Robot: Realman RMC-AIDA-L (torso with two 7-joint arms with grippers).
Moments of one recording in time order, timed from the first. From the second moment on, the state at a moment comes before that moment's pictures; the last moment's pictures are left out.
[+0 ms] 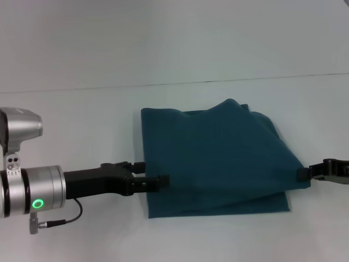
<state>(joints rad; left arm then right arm) -0.58 -2.15 0.85 0.63 1.96 1.34 -1.75 0.51 1.91 -0.62 -0.62 -2.23 -1.45 2.24</state>
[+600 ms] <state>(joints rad) -0.58 -2.15 0.85 0.63 1.96 1.33 -1.75 0.51 1.90 -0.54 -0.66 -2.23 -1.43 2.24</state>
